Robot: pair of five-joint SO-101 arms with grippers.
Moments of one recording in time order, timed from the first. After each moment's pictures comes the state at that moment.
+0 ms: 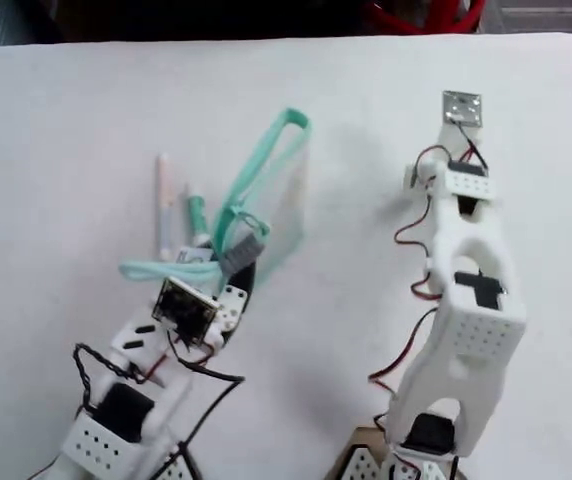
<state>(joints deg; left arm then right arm) 24.0 -99.3 97.2 22.5 -7.2 7.8 35.1 -7.6 44.6 3.6</state>
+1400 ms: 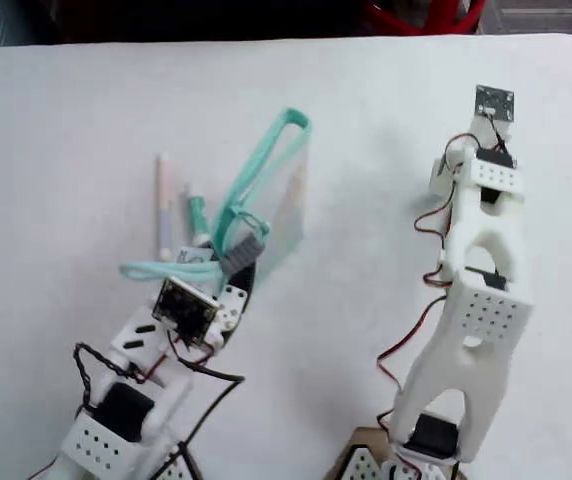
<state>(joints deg) 24.0 -99.3 97.2 22.5 -7.2 12.5 49.7 -30.3 57.7 5.8</state>
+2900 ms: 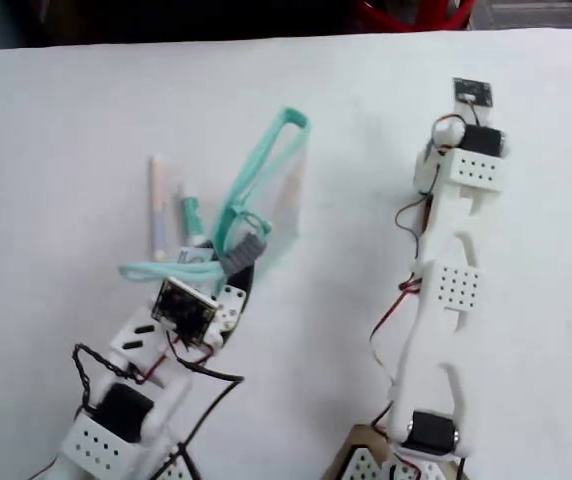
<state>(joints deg) 24.0 -99.3 97.2 22.5 -7.2 7.5 79.3 -93.8 98.1 6.1</state>
